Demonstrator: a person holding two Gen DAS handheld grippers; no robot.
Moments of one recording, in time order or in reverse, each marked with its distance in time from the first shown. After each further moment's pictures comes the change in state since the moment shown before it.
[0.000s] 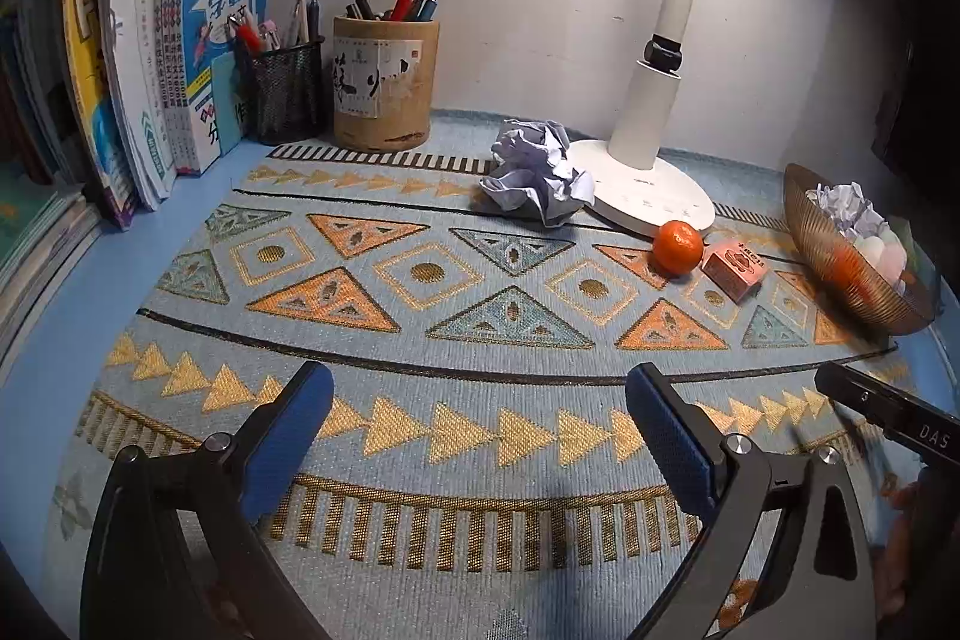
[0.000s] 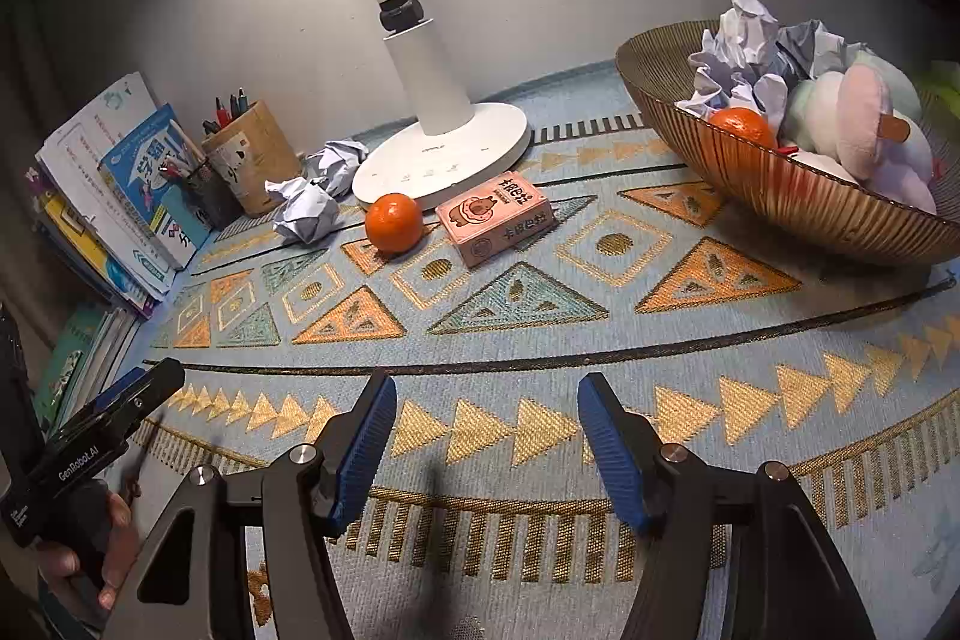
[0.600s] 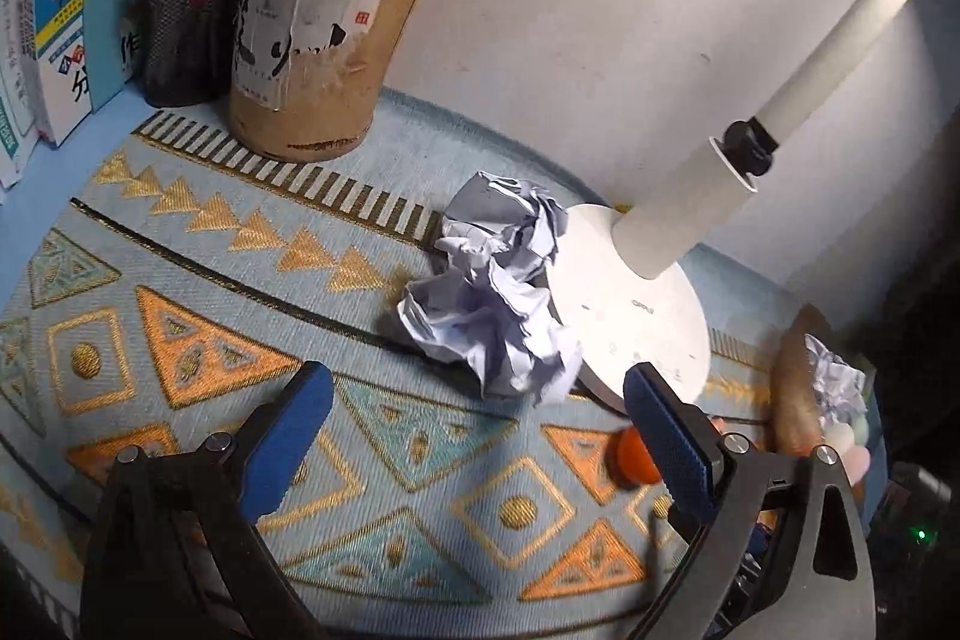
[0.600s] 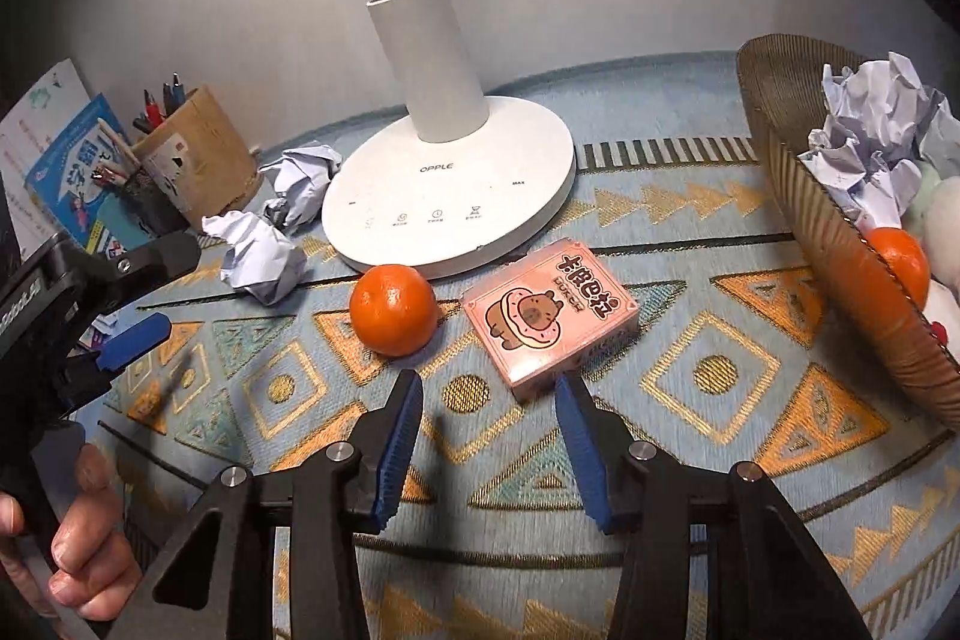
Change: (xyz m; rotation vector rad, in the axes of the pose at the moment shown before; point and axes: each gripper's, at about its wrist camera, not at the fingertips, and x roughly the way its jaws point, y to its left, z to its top) left arm 0.118 -0.002 0.101 -0.279 0.179 -0.141; right arm 0.083 0.034 0.070 -0.011 0.121 -0.102
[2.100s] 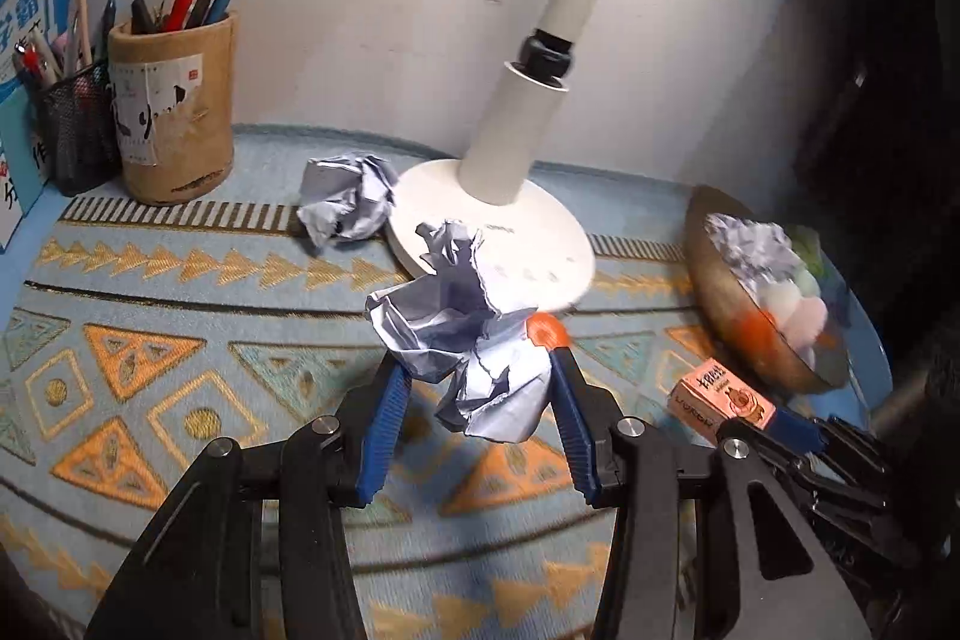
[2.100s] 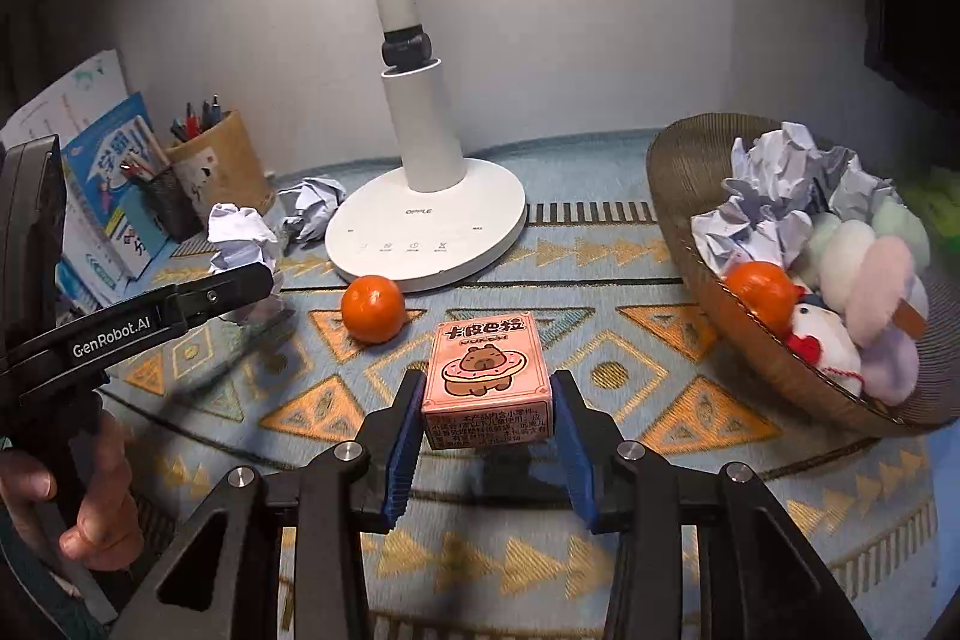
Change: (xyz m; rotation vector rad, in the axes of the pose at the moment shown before) left arm -0.051 -0.055 -0.064 0.347 -0.008 -0.183; right arm -0.080 -0.024 -0.038 -0.104 -0.160 -0.035
